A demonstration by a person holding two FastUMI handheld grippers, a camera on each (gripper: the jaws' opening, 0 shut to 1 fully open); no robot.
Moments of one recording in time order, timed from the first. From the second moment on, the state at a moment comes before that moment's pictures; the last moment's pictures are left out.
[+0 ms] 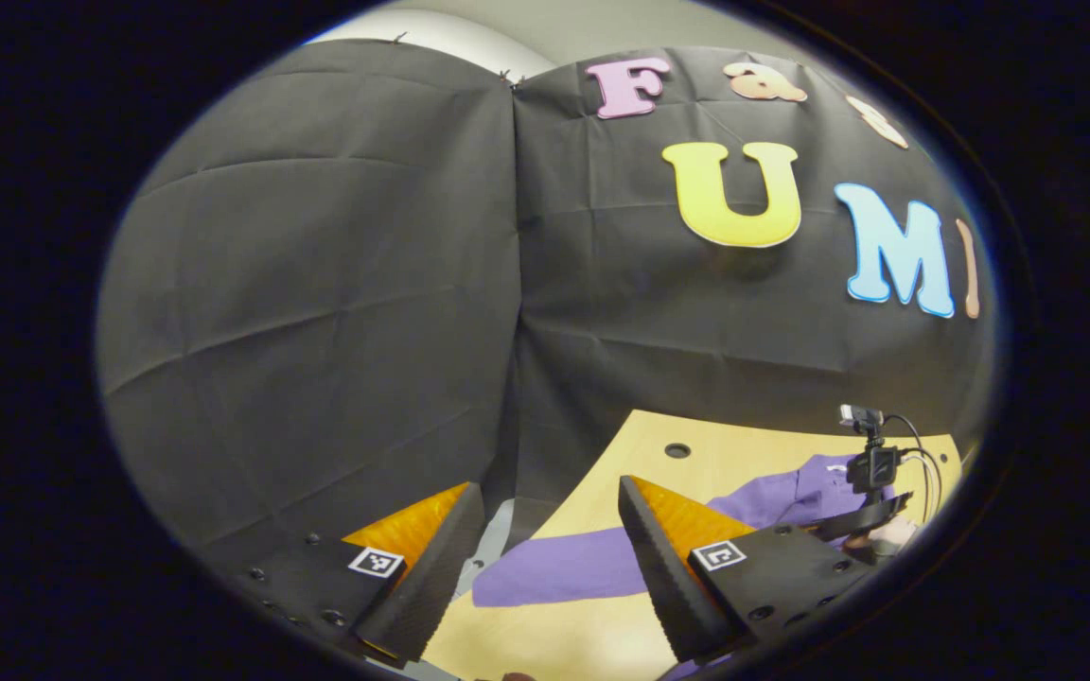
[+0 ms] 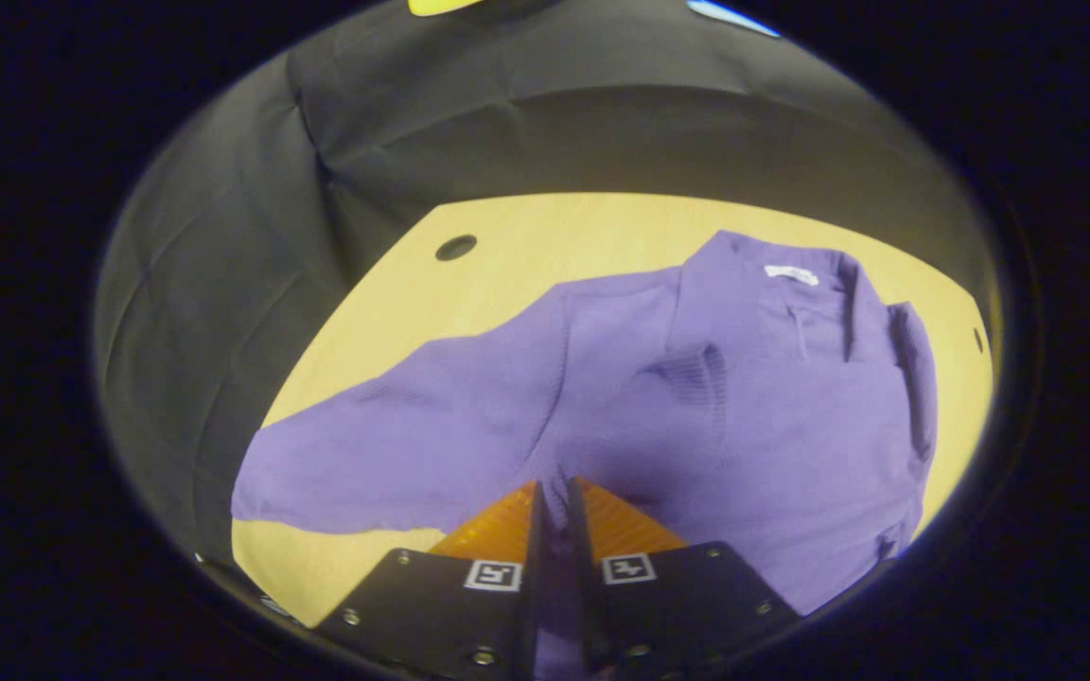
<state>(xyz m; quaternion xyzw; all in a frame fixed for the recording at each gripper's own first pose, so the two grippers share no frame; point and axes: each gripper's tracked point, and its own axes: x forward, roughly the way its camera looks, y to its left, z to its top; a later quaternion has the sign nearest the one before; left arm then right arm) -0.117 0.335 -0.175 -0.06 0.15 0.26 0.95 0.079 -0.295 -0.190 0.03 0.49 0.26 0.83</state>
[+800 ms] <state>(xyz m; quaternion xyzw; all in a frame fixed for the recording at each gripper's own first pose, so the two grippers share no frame) -0.098 0.366 -0.311 -0.08 0.23 0.26 0.94 0.075 -0.309 -0.125 0.04 0.43 0.26 0.87</state>
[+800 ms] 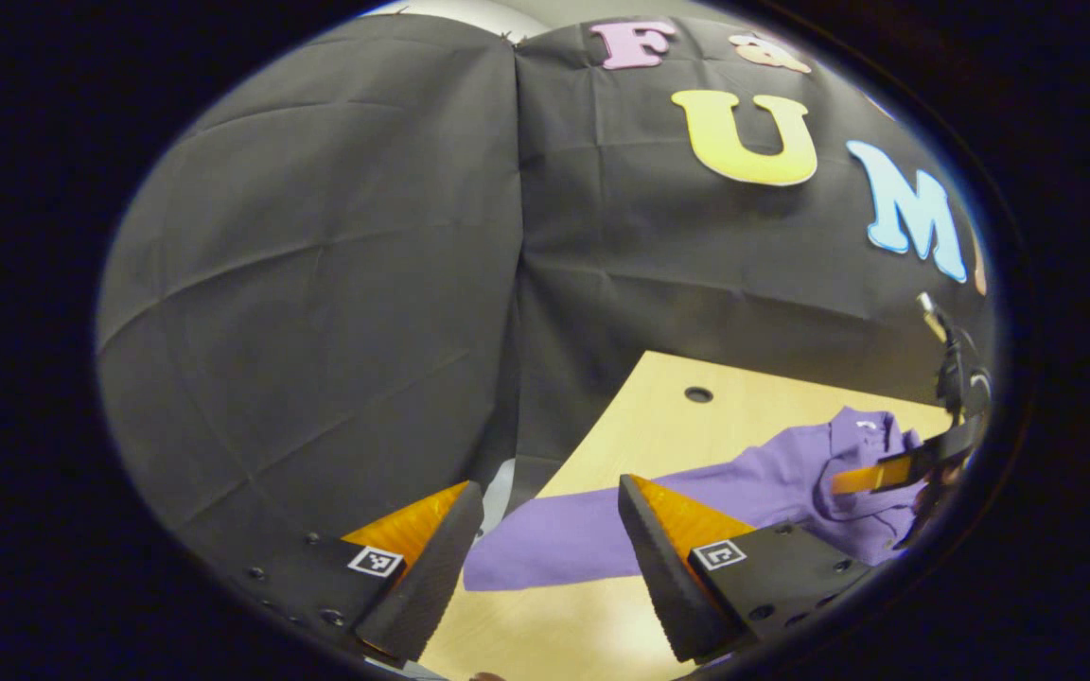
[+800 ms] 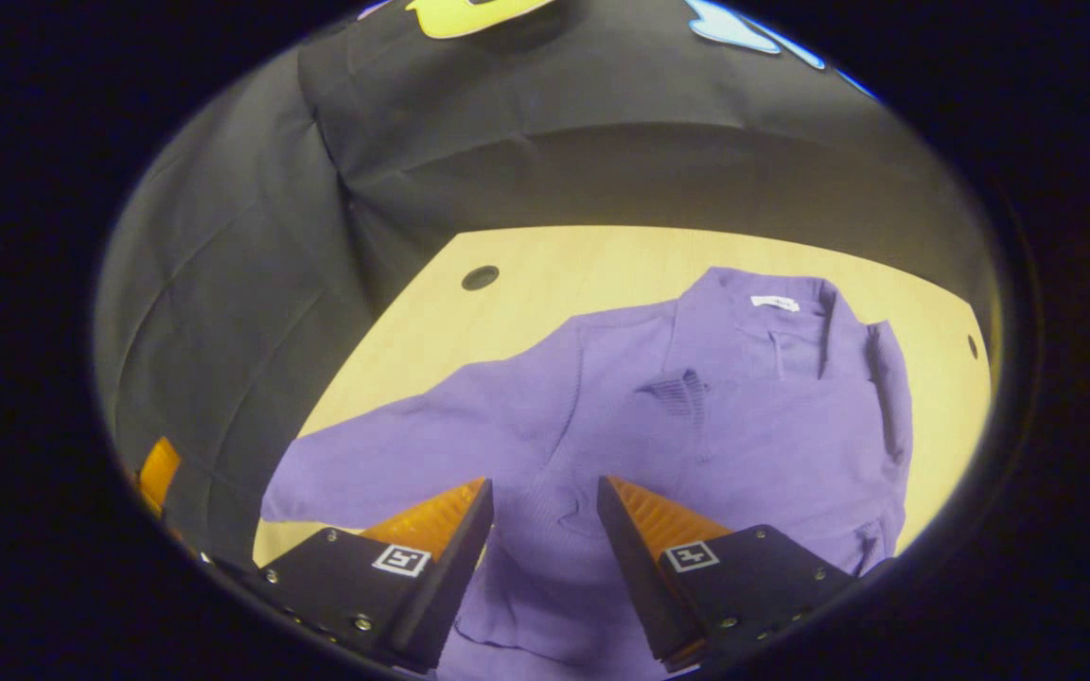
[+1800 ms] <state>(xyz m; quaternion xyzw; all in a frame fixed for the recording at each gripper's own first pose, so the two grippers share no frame) -0.103 0.368 -0.481 -0.13 0.37 0.26 0.88 0.055 -0.419 -0.099 0.06 0.42 0.17 0.89</state>
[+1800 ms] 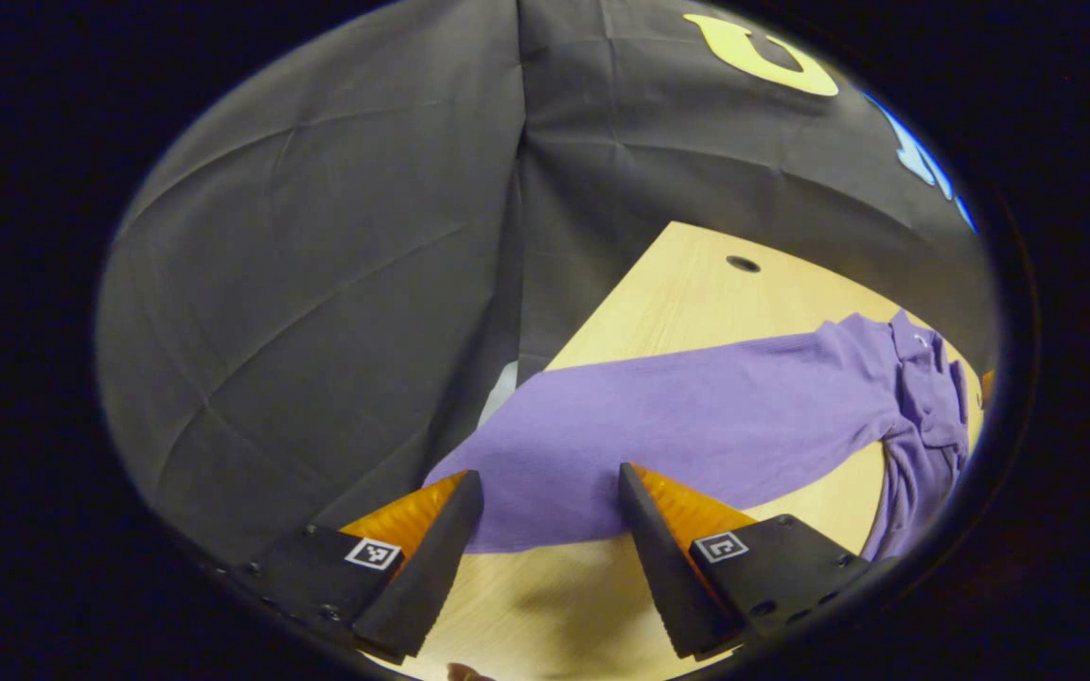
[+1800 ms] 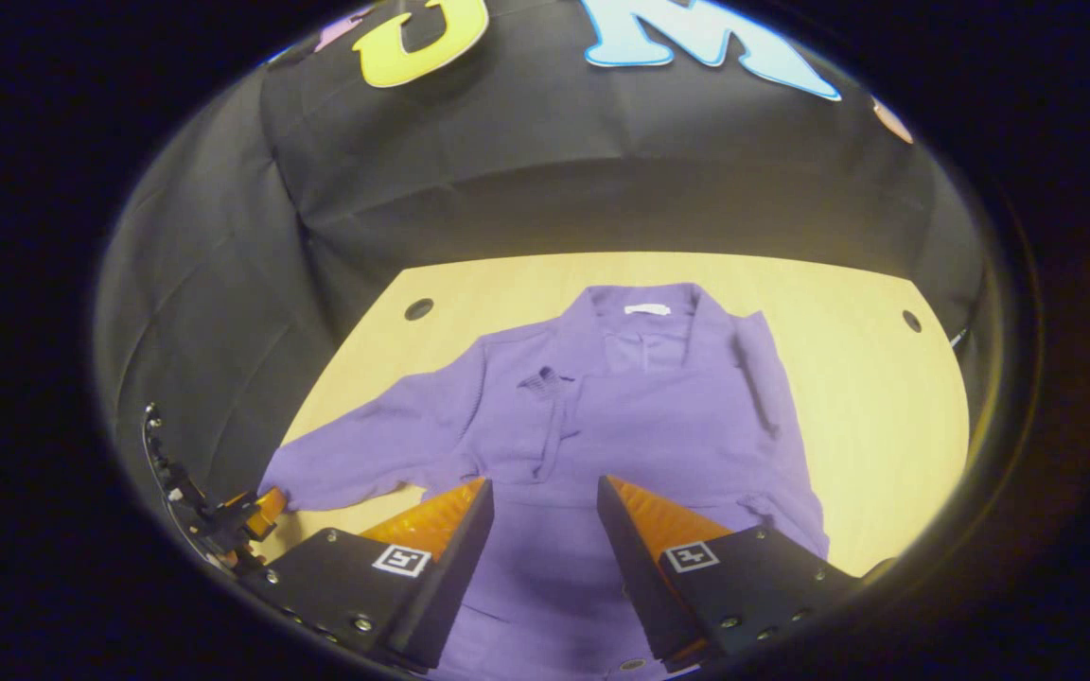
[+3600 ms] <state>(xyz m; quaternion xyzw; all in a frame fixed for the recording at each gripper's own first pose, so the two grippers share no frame) -0.008 0.316 -0.393 -0.14 0.32 0.20 0.92 0.018 -0.522 -0.094 0.13 0.40 0.12 0.90</state>
